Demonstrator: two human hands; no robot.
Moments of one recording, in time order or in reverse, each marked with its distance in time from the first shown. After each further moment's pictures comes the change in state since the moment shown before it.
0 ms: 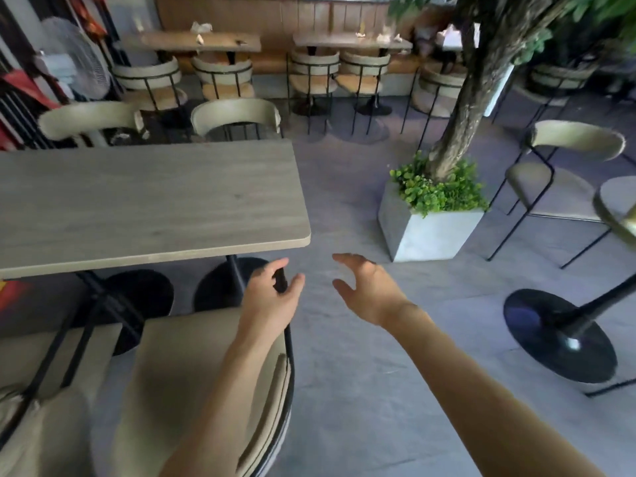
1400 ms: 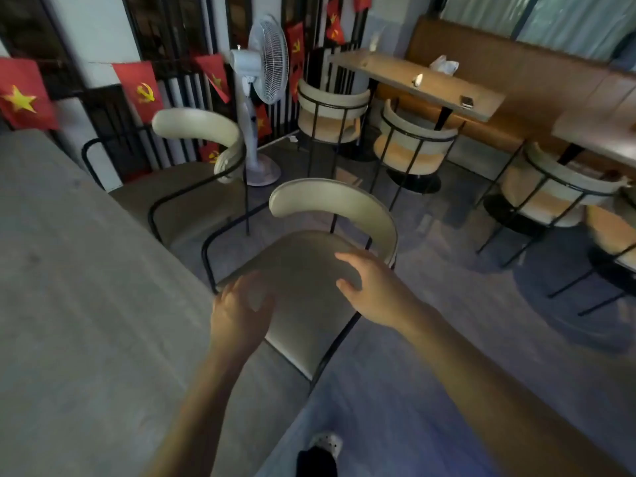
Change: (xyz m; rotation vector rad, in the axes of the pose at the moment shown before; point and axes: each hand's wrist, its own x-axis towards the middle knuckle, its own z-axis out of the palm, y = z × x) left_hand 0.859 0.080 0.105 0.169 0.735 -0.397; right_hand 1.022 0.029 -0.069 -0.069 -0.532 -0.732
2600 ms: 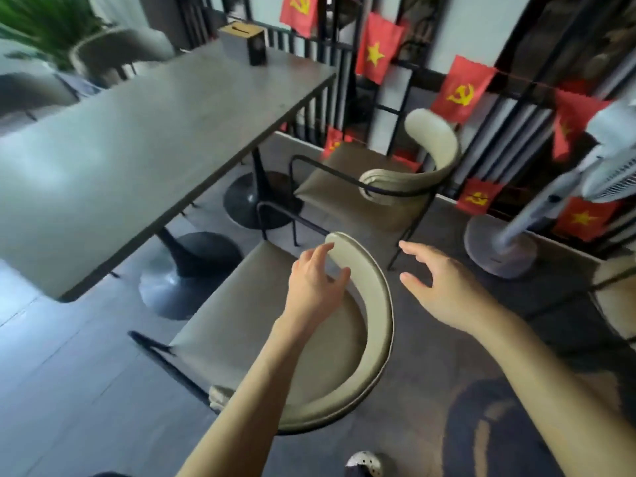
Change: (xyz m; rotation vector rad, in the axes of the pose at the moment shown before) left_hand 0.395 0.223 0.320 -0.018 0.869 -0.779; right_hand 0.577 0.228 -0.183 -0.152 -0.711 -0.994
